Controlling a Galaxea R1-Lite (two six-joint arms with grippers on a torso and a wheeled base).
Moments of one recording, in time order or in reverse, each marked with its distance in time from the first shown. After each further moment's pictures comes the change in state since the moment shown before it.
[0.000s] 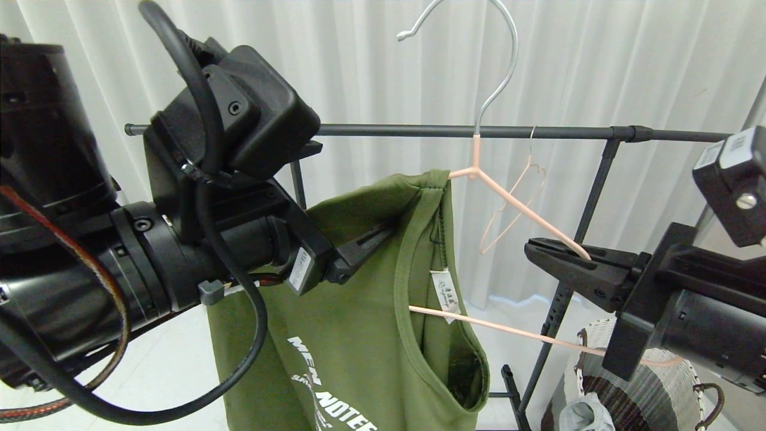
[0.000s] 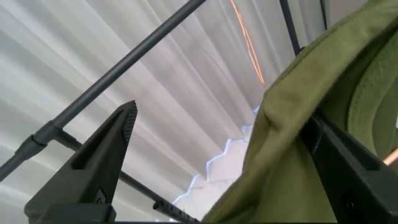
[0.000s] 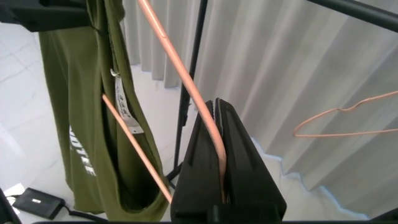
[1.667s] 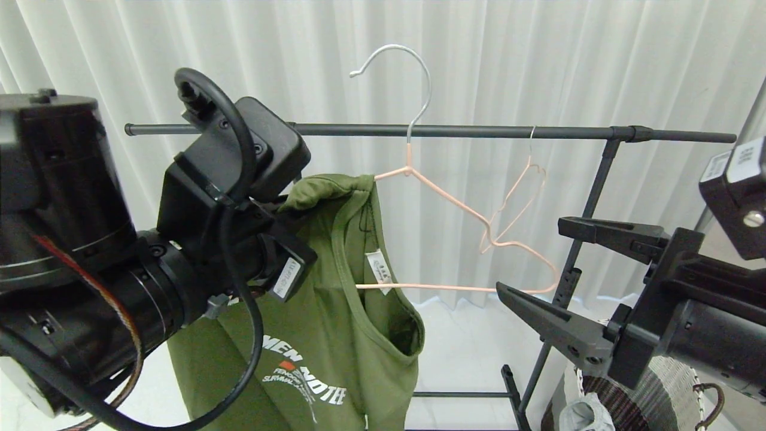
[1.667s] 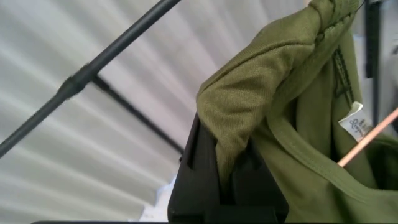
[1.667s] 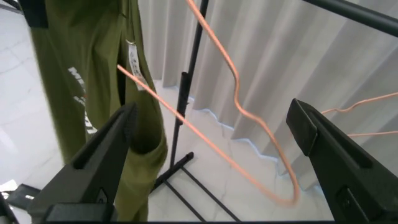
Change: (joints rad) left arm -0.002 -0.006 0.067 0.000 0.290 -0.034; right arm 0.003 -0.012 0.024 -0.005 -0.013 -0.029
